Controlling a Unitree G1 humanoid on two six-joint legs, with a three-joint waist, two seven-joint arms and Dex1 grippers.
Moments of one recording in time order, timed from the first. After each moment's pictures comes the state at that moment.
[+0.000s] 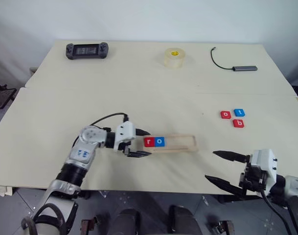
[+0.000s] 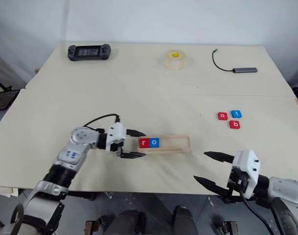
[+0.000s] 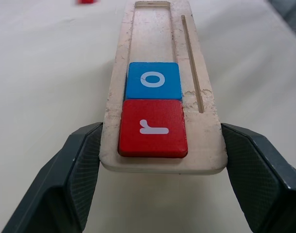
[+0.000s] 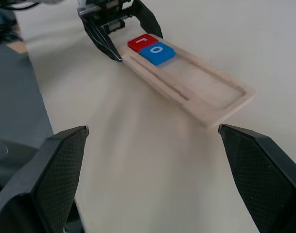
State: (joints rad) left arm -0.62 0.43 -0.25 0.40 -0.12 -0.10 -1.18; right arm 0.35 -0.75 -0.38 -0.48 0.60 0.26 1.06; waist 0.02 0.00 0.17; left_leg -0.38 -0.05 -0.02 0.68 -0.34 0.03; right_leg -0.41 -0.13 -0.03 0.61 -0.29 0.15
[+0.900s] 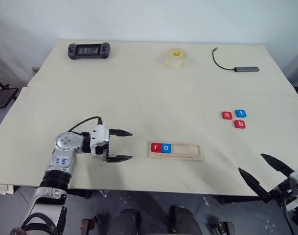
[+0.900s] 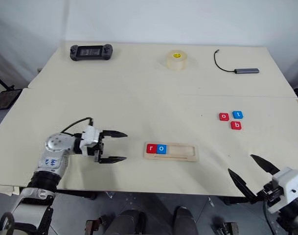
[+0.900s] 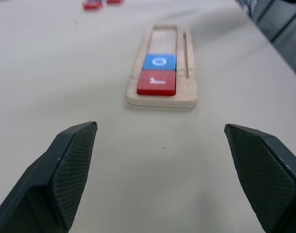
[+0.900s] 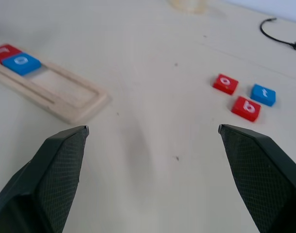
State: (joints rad) left arm -0.47 0.54 -0.02 0.45 -0.33 -0.24 -1.39; right arm 0.55 -0.49 -0.60 -0.39 0.51 -0.01 0.86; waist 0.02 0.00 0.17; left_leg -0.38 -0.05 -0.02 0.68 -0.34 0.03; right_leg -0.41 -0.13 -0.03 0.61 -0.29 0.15
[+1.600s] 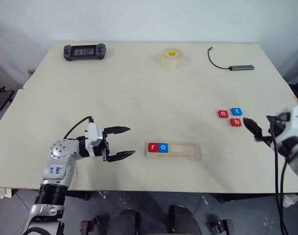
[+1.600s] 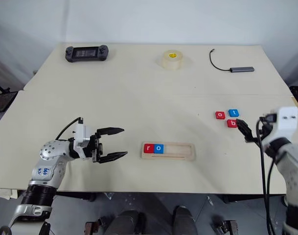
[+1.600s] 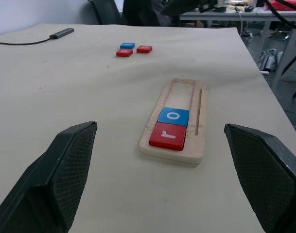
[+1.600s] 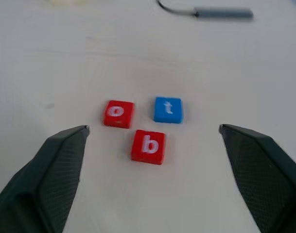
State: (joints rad) left arm -0.33 0.50 0.03 0.16 -0.42 -0.07 -1.19; right arm -0.27 -0.72 -0.46 -0.07 0.55 0.78 0.32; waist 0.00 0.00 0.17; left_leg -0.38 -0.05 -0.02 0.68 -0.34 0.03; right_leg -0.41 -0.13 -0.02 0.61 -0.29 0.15
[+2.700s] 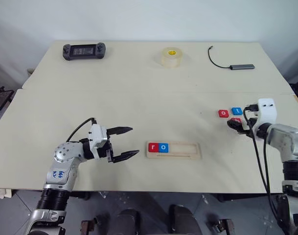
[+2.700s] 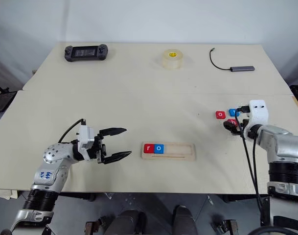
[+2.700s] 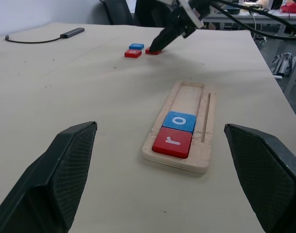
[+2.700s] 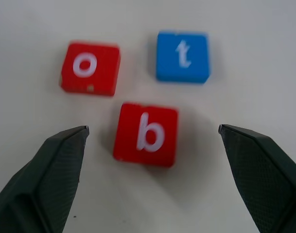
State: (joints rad) left arm -0.29 0.49 0.02 0.09 -0.41 -0.04 -1.11; right arm -0.59 -0.72 -0.20 0.35 0.33 0.84 0.42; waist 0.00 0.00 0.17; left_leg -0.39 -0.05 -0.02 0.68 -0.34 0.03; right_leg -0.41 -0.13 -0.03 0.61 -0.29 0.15
